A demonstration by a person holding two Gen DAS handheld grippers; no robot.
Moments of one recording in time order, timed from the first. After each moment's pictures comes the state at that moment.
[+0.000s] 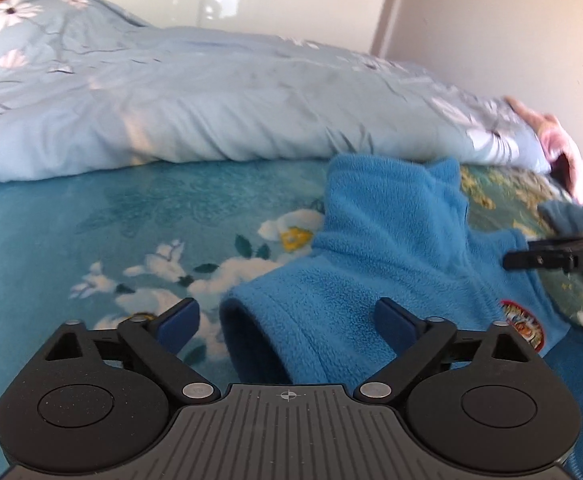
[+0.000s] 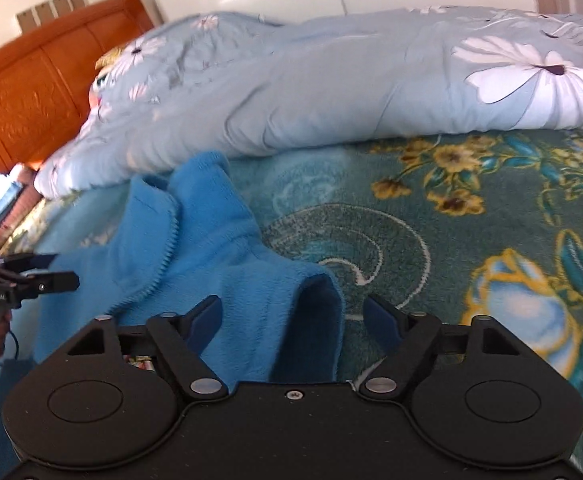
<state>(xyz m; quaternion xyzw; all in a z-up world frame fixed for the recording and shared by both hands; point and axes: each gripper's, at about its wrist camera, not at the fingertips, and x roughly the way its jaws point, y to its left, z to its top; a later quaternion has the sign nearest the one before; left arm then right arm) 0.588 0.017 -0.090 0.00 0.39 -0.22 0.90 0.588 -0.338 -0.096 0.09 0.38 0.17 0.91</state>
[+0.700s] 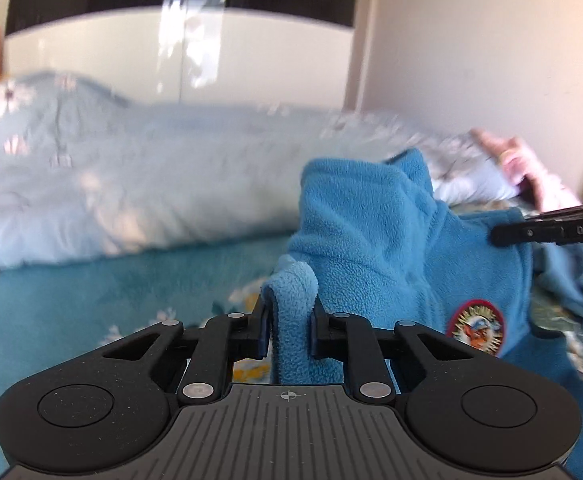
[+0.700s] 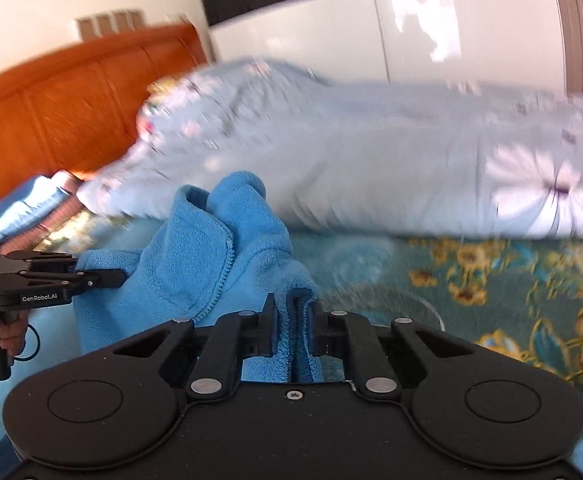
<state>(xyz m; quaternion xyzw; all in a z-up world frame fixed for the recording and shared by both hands) 0.495 0.013 -0.002 0.03 0.26 -0.24 0.93 0.516 -0.325 0.002 0.06 0.28 0.22 0.93</state>
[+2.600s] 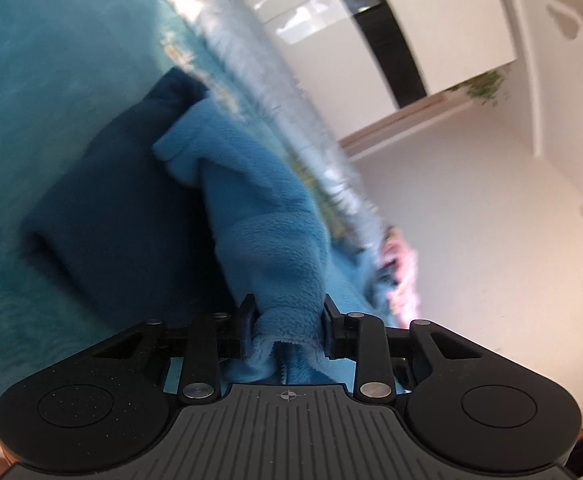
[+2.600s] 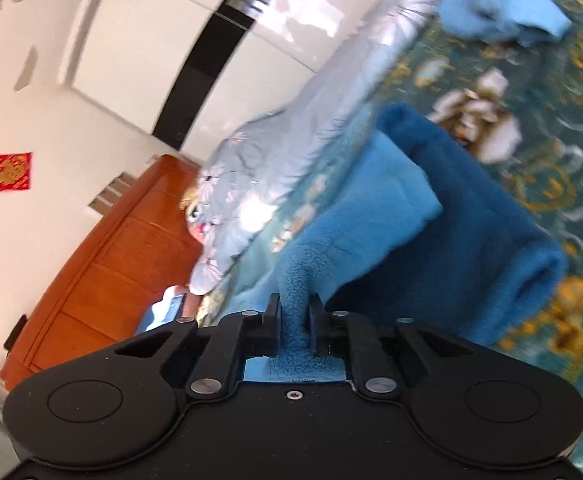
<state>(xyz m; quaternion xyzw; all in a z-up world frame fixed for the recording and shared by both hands) 0.203 0.056 -0.102 -0.42 0.36 -0.21 0.80 0.198 -0.316 -0.088 0.44 0.27 0.15 0.84</state>
